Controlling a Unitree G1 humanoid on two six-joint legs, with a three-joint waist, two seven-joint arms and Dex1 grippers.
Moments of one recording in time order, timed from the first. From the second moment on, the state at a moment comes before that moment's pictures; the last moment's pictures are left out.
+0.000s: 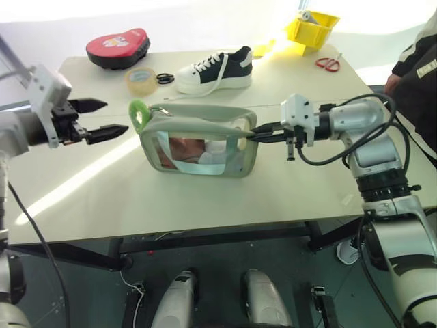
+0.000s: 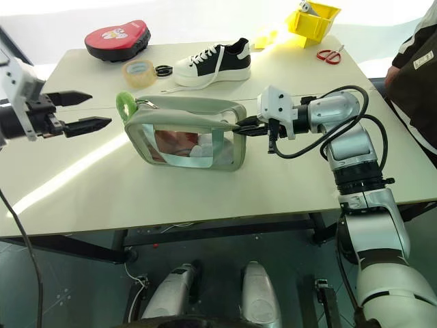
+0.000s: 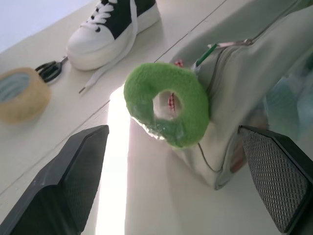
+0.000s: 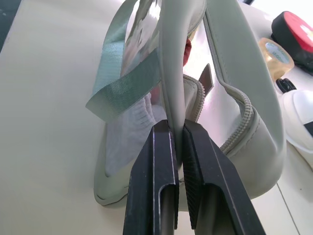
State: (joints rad) left arm -0.66 0.97 0.14 0.27 -0.44 0.53 -1.07; right arm -0.95 -0.63 0.15 0.42 0.14 -0.04 1.34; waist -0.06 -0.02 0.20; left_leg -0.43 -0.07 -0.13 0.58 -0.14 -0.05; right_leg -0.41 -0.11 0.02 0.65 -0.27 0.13
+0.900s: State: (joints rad) left arm -0.94 0.75 0.10 0.80 -0.27 0.27 -1.05; right arm -0.97 -0.61 0.15 0.47 0.13 -0.07 1.35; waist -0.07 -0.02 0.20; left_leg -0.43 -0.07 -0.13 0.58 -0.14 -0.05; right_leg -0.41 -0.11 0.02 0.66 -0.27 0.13
